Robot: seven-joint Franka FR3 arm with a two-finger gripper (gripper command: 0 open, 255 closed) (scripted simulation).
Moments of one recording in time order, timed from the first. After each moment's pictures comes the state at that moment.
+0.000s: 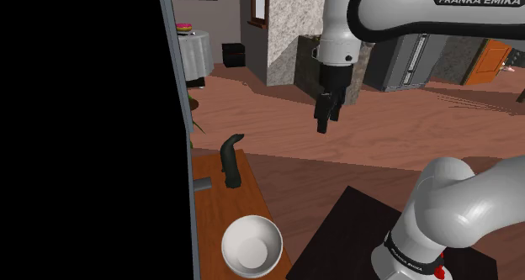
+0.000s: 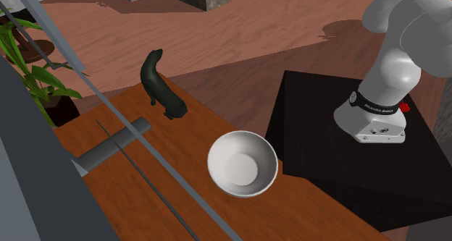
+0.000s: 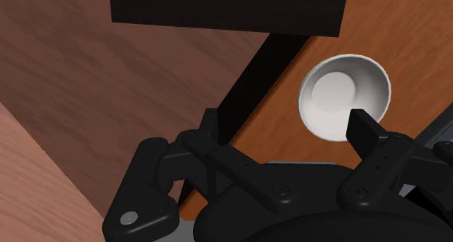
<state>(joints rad) 0.02 -0.75 0.07 -2.33 0.09 1.50 -0.01</state>
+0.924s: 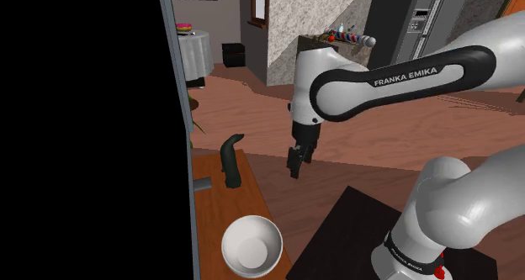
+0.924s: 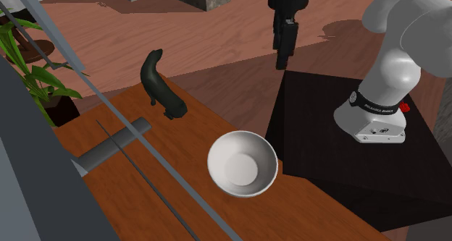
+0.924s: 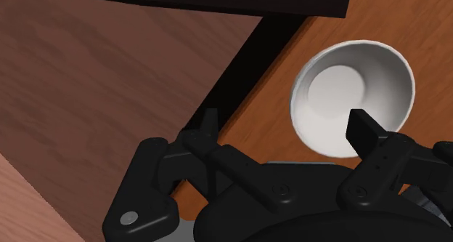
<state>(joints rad) 0.07 -0.62 0.15 -2.62 0.18 1.94 0.01</state>
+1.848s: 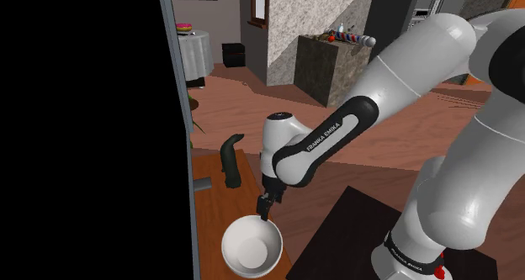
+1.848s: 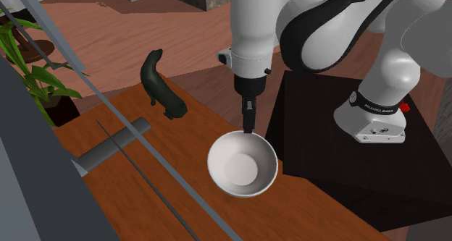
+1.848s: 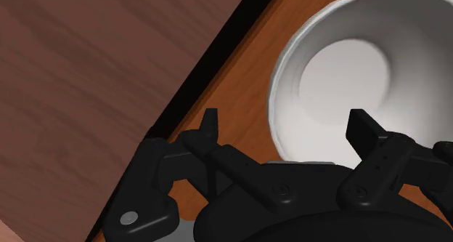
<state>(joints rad) 0.12 -0.10 0.26 -2.65 0.25 2.52 0.04</state>
